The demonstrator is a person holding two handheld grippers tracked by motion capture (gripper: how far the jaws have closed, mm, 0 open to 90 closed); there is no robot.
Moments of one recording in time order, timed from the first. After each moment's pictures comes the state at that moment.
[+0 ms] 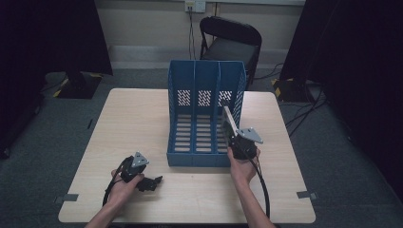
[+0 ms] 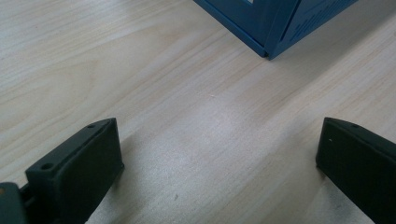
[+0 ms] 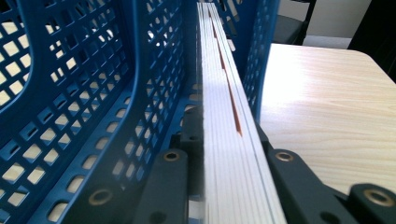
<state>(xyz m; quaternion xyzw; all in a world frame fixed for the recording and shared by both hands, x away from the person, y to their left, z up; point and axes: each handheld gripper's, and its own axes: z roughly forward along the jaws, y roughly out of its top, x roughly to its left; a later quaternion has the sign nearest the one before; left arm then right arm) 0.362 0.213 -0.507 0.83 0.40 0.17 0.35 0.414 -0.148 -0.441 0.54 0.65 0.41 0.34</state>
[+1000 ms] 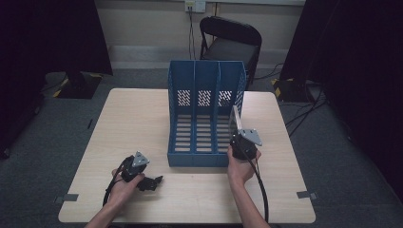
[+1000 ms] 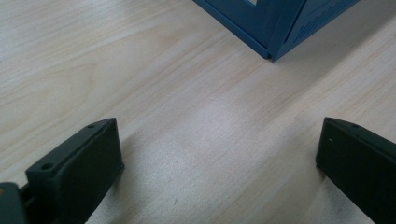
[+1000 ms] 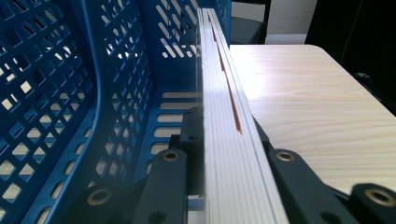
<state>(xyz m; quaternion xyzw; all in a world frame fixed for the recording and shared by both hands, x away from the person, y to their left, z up) 0.363 0.212 -0.507 0.83 0.40 0.17 0.35 0.414 -0.142 -0.444 0.59 0.59 0.39 0.38</state>
